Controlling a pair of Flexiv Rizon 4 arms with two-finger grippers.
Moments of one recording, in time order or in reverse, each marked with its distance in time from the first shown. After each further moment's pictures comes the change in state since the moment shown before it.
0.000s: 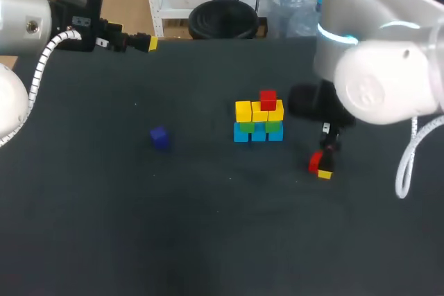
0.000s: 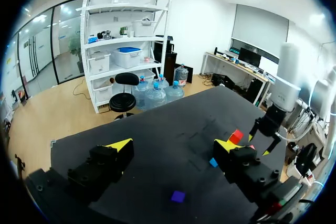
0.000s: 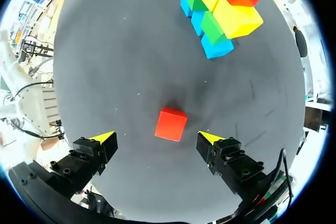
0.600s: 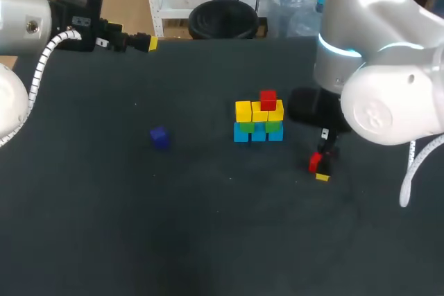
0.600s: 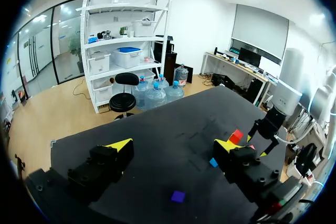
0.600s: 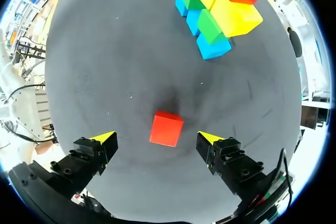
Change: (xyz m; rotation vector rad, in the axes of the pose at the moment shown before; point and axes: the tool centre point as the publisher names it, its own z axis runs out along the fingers) left arm 0.000 0.000 0.000 0.000 0.000 0.000; right arm -0.003 -0.006 0.008 0.055 -0.023 0.010
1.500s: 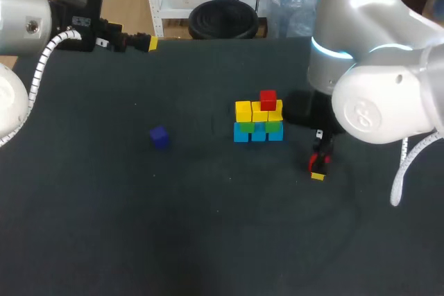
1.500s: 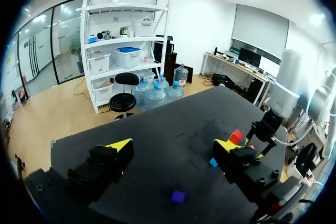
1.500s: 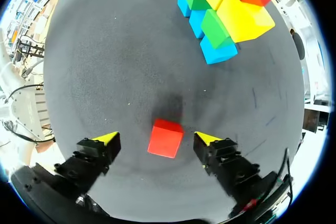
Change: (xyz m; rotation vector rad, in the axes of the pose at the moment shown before) left arm 0.000 0.000 0.000 0.000 0.000 0.000; right arm -0.007 -0.002 0.010 -0.018 0.008 -0.017
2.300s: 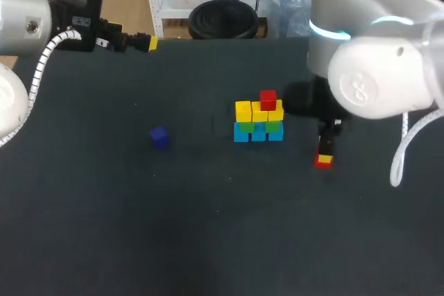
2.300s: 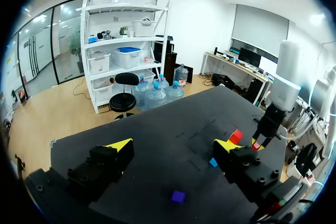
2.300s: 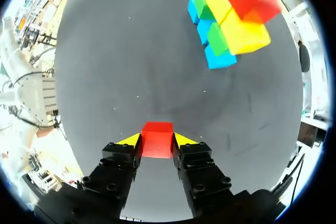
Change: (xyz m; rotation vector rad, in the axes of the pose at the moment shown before) left arm 0.000 0.000 0.000 0.000 0.000 0.000; right arm 0.005 0.002 -0.032 -0.030 0.043 -0.112
